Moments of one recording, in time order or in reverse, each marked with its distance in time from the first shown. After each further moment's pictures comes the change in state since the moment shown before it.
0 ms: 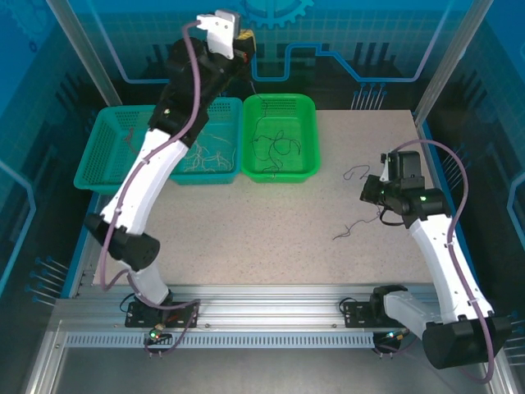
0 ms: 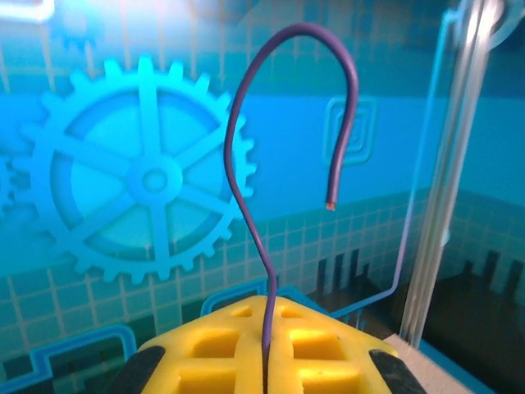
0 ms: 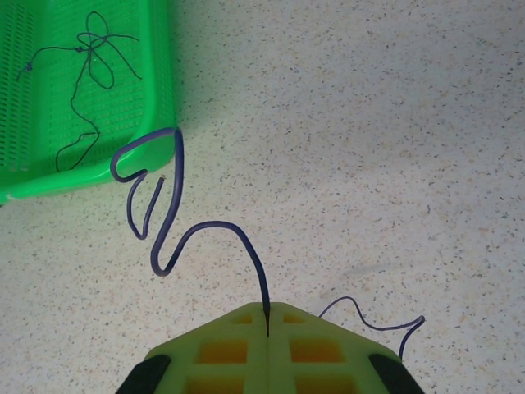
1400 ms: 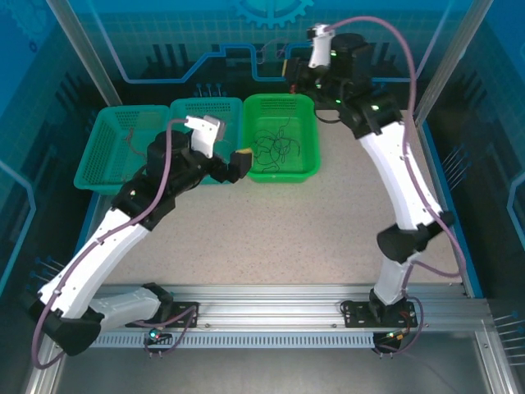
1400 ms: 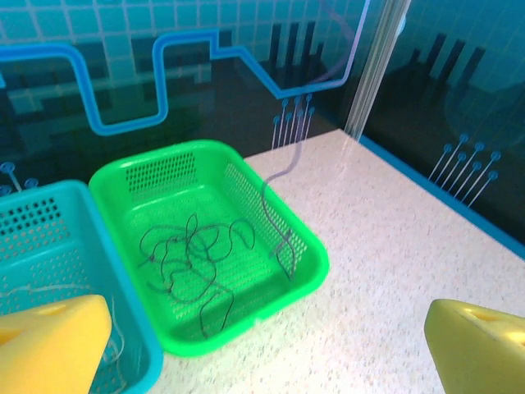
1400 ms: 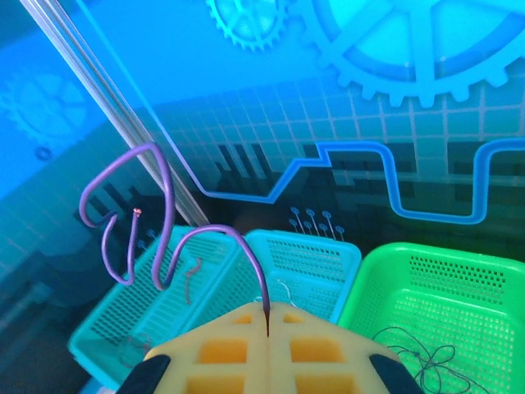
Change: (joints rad) left arm -0.102 -0.696 -0.869 -0.224 0.013 -0.062; right arm 0.401 0.844 1.325 0.142 -0.059 -0.036
